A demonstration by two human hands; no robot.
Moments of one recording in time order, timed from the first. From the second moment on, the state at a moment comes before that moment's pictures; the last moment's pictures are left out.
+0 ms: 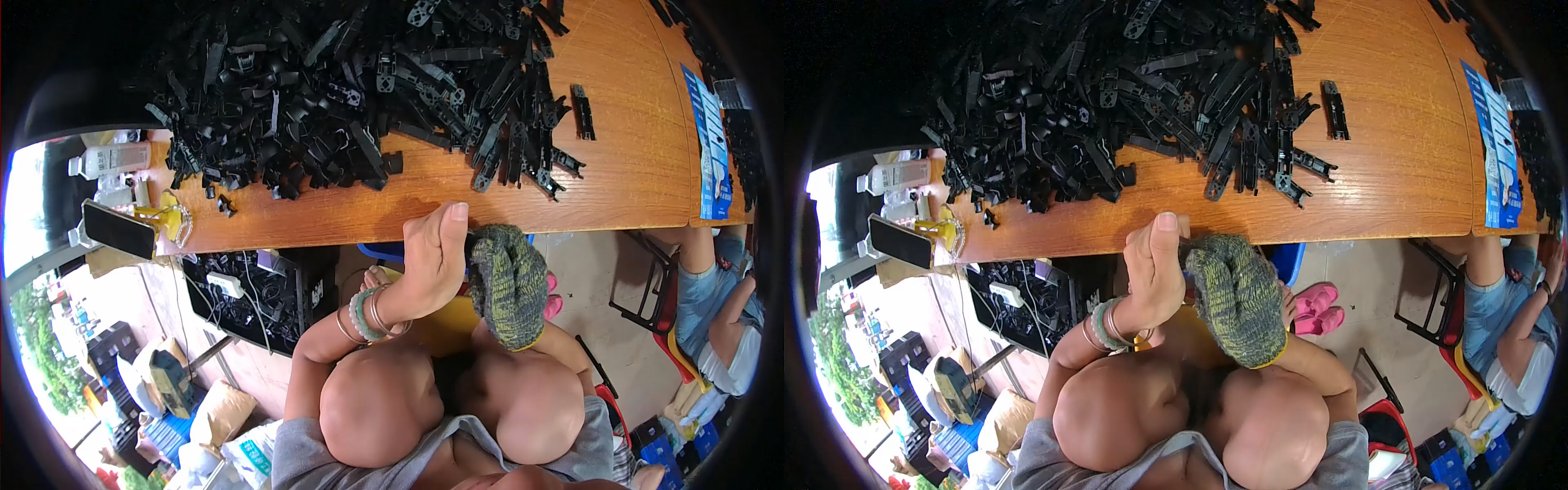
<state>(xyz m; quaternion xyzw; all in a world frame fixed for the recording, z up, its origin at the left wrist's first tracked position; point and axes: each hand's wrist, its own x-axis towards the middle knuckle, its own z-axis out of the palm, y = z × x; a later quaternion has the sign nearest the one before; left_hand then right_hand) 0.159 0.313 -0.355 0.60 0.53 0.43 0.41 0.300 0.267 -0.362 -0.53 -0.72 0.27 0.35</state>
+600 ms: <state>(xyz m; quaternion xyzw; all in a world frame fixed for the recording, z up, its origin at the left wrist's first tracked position) 0.129 0.323 -0.356 0.75 0.53 0.29 0.27 0.298 0.283 -0.333 -0.57 -0.24 0.68 0.38</state>
